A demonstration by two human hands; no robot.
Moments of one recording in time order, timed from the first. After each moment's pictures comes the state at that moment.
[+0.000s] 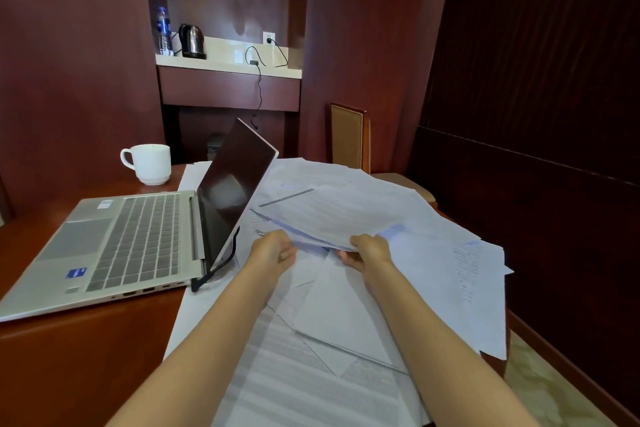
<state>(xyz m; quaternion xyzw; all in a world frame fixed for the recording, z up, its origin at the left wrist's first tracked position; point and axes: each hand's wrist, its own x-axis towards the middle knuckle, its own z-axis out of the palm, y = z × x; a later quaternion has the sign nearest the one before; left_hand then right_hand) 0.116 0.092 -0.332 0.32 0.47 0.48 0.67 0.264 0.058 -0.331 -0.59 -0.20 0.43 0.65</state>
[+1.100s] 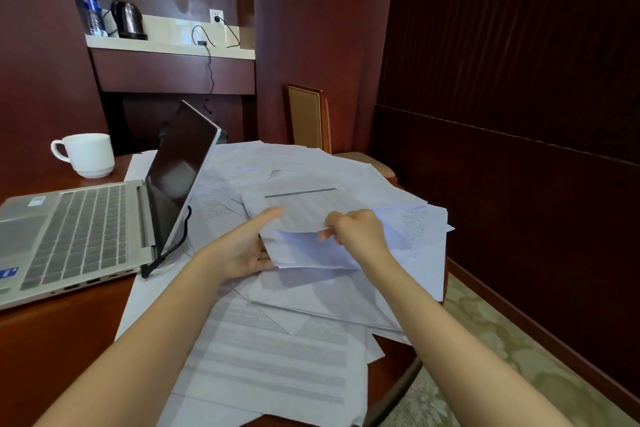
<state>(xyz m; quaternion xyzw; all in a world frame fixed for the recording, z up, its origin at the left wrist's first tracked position) 0.122 0.059 -0.326 0.52 0.36 0.24 0.73 0.267 -0.043 -0.297 -0.73 -0.42 0.23 0.48</state>
